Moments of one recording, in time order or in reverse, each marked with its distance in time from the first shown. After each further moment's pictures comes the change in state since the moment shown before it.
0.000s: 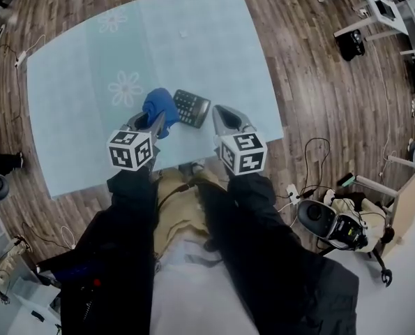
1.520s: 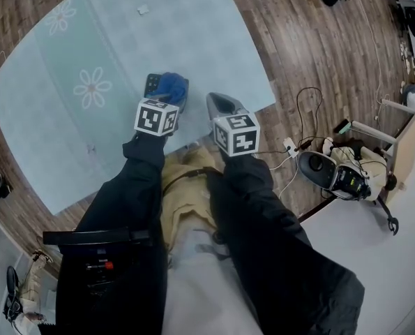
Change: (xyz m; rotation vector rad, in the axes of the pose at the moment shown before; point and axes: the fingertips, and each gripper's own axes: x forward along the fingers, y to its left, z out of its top) left arm 0.131 -0.061 -0.109 0.104 0.459 -0.243; right arm 0.003 -0.051 -0.080 0.178 0.187 -0.162
